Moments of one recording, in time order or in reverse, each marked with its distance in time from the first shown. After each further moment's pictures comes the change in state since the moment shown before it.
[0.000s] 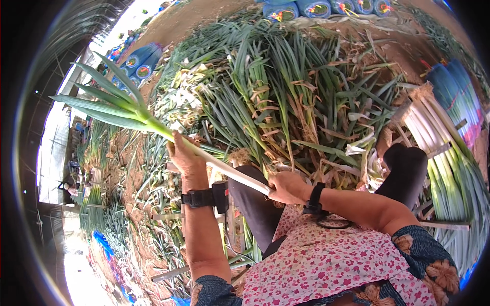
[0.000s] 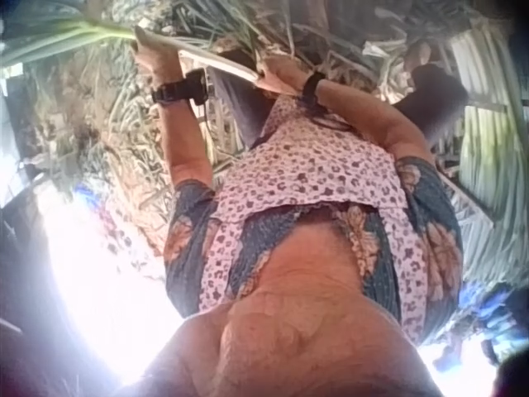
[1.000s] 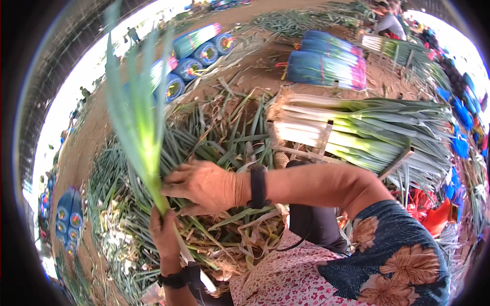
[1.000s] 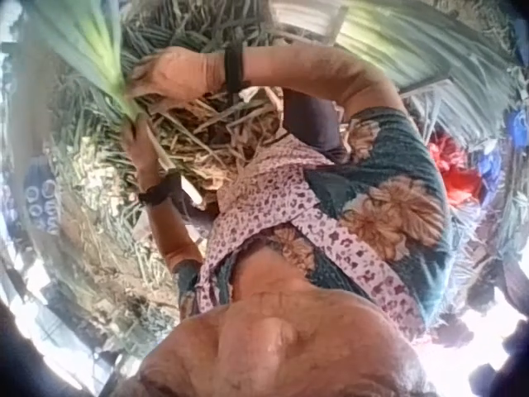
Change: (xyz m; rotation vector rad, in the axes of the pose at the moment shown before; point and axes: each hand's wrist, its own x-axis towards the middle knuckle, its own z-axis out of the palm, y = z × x) left_hand -0.154 -0.030 0.183 0.519 -1.089 0.125; right_hand -0.090 0.013 -0.273 -0.555 0.776 -0.483
